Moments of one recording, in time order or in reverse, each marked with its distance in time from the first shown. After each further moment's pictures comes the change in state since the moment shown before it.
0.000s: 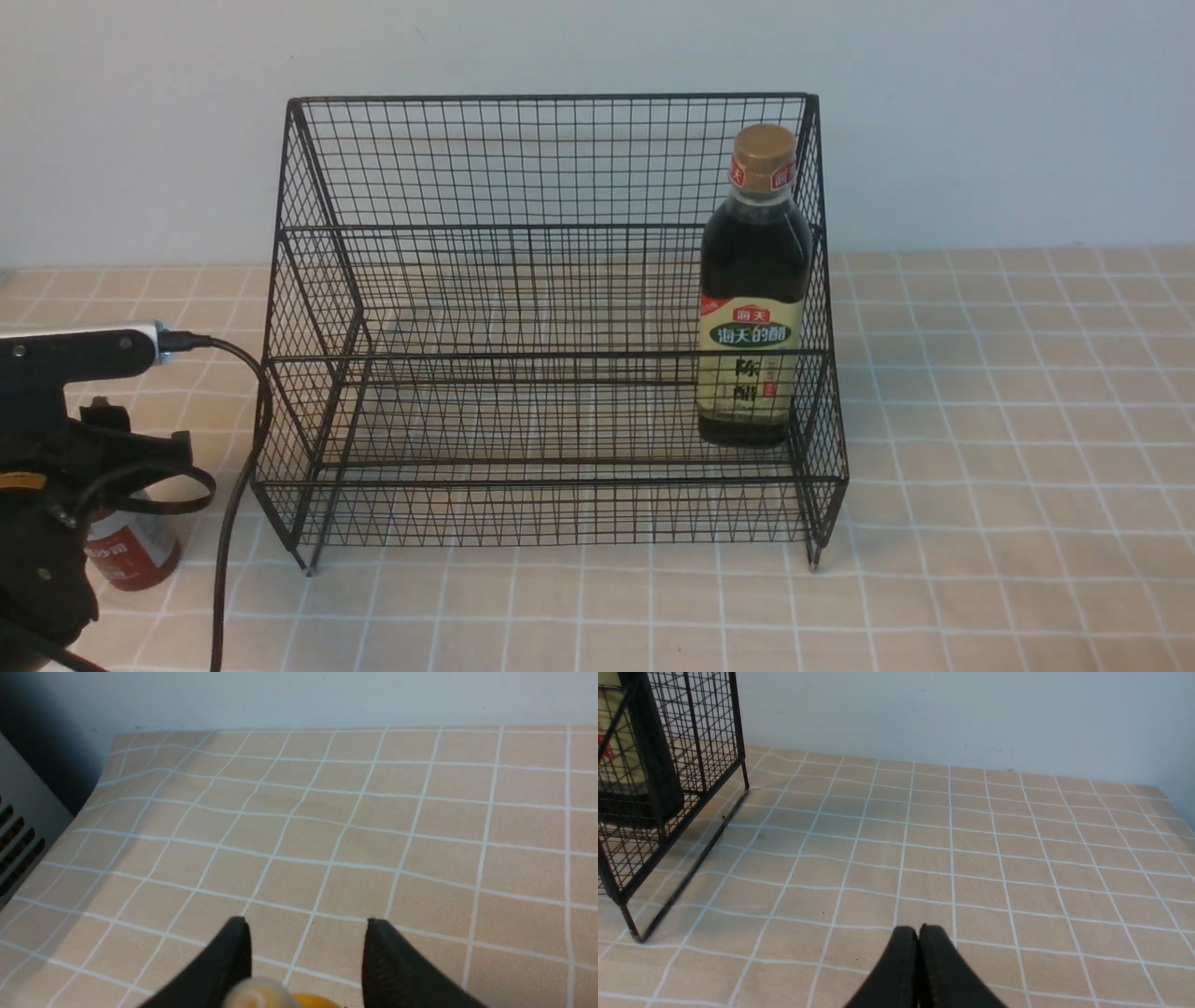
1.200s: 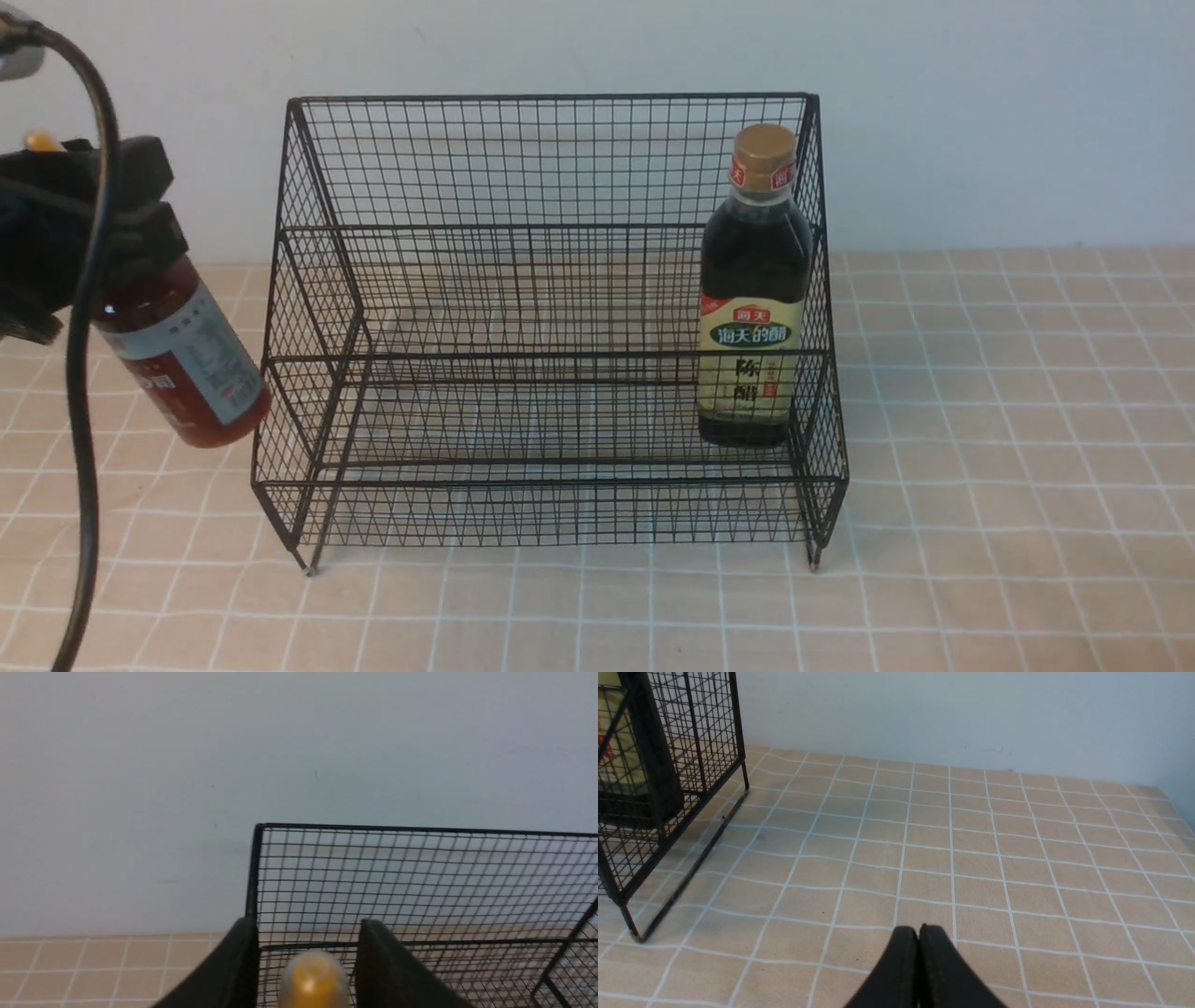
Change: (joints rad) right arm 0.000 0.000 0.000 0.000 0.000 0.000; left arm -0.038 -0.537 -0.311 -0.195 0.756 0.215
